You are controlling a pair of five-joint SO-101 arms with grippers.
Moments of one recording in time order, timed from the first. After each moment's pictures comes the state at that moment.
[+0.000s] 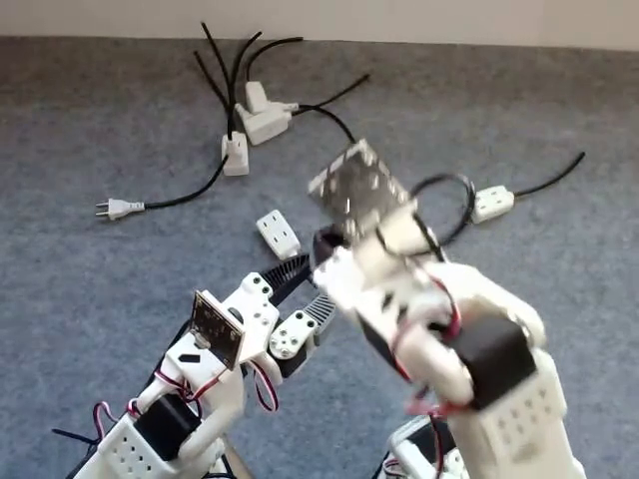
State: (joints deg) left arm 38.2 -103.6 89.7 21.2 7.1; right arm -38.0 -53.0 14.8 79.6 15.3
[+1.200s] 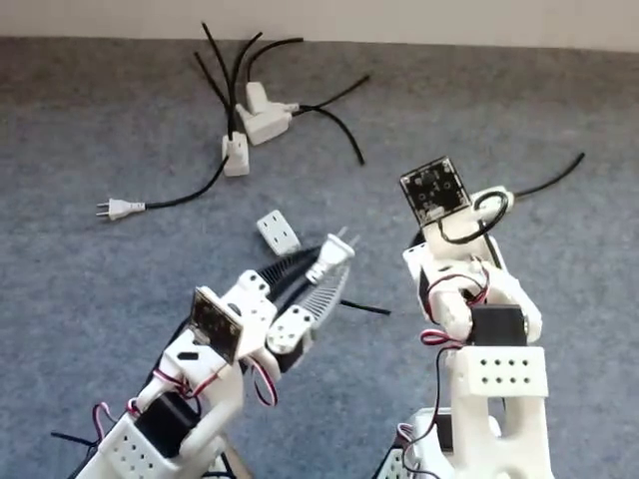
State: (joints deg) left arm 36.3 -103.5 90.4 21.2 7.1; right arm -3.1 -56.4 53.1 50.7 28.7
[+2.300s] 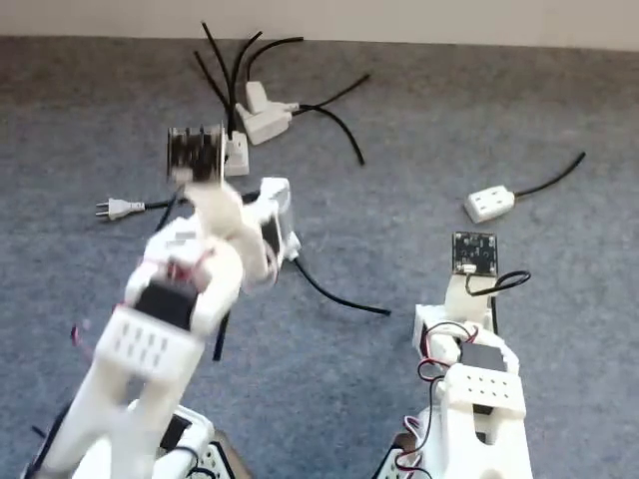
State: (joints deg) left arm 15.9 -48.9 46.1 43.0 23.0; right arm 5.5 -56.4 85.7 34.5 6.2
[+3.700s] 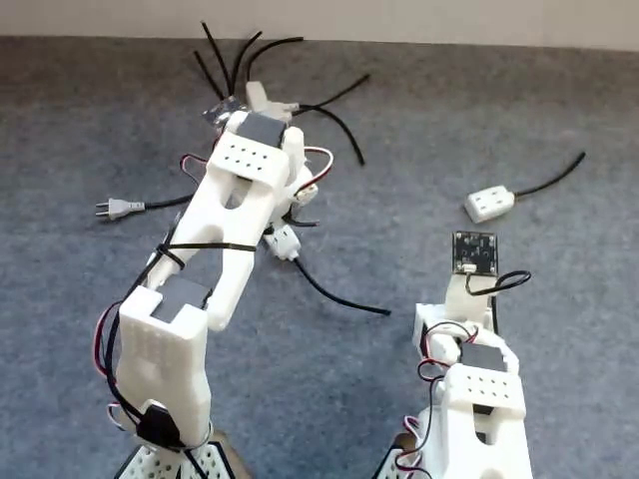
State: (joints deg) left arm 13.8 26.5 -23.2 89.1 58.5; right arm 5.5 -56.4 85.7 34.1 6.2
